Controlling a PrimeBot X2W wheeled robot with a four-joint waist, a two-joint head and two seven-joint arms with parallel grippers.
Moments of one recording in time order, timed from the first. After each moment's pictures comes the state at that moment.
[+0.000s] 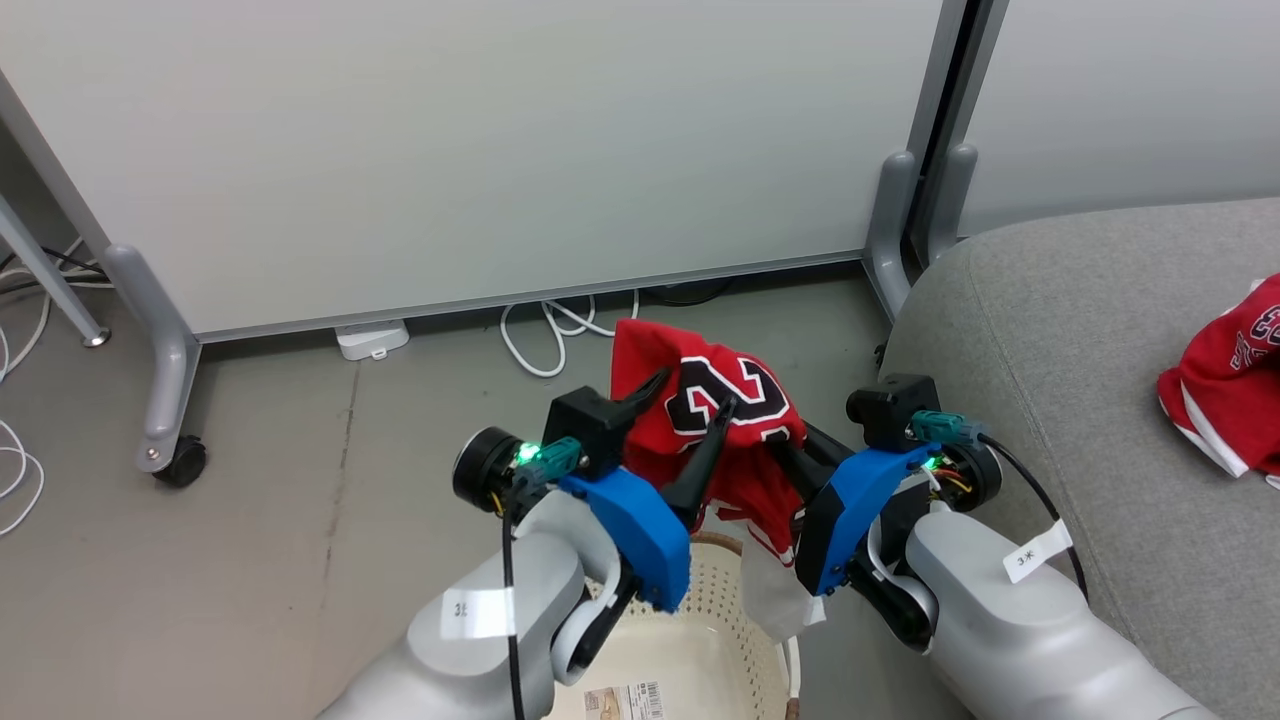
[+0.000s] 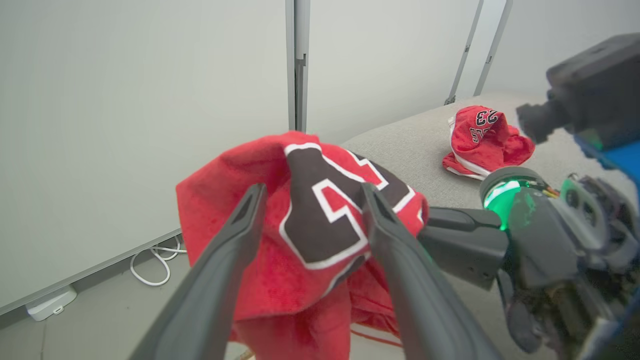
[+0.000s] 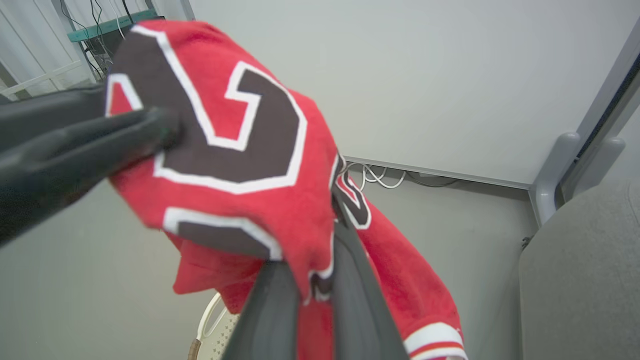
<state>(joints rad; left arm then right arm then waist) -0.70 0.08 -1.07 0.72 -0.85 0.00 -0.26 -0.74 -0.14 0.88 0.95 0.78 0.13 -0.26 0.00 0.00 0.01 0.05</state>
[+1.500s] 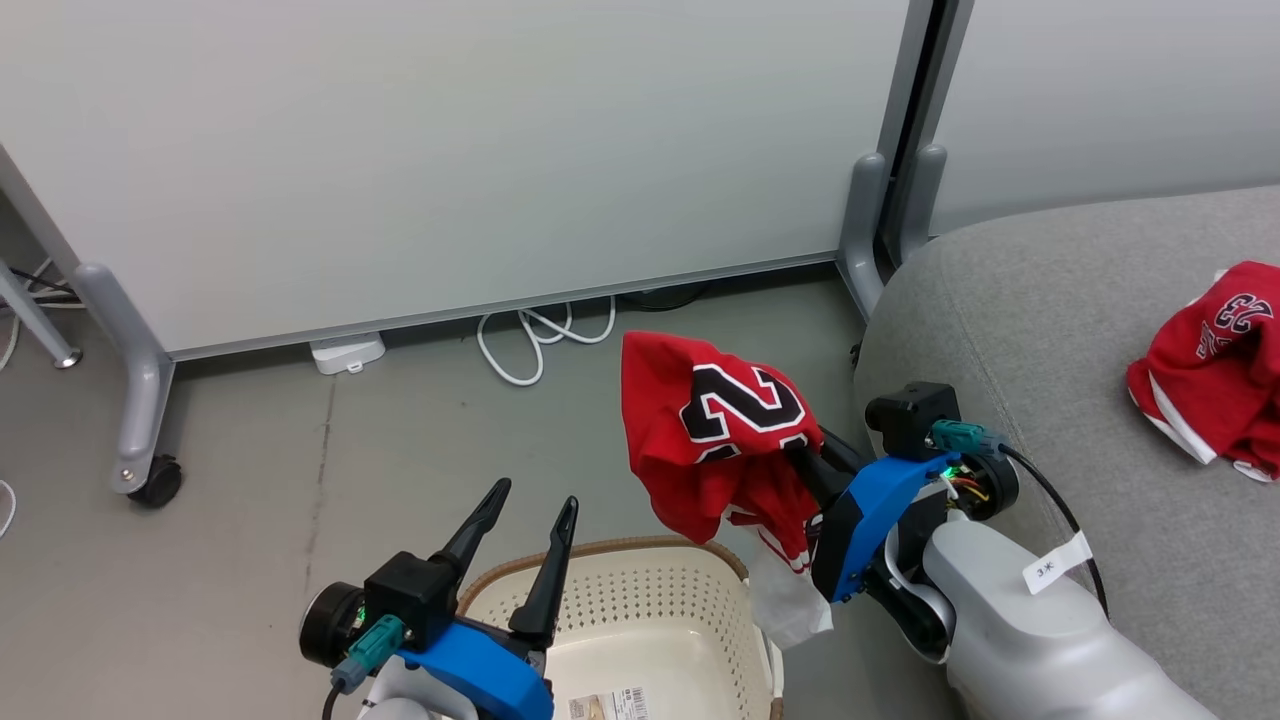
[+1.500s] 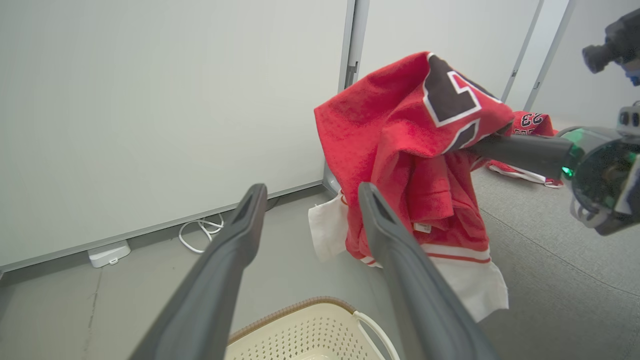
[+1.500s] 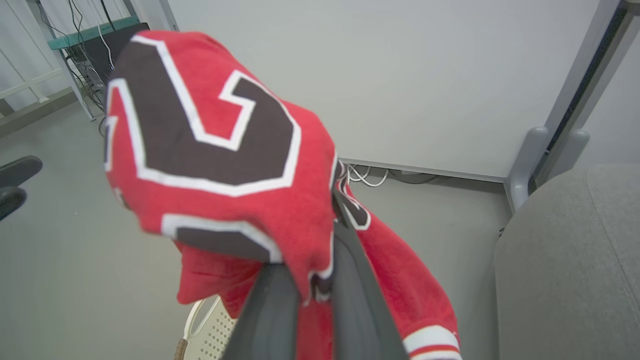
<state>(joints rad) -0.18 0.17 -0.48 0.39 -0.39 -0.12 -0.26 -0.70 -0.17 0.84 0.91 0.75 0.13 -0.26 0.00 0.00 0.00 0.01</state>
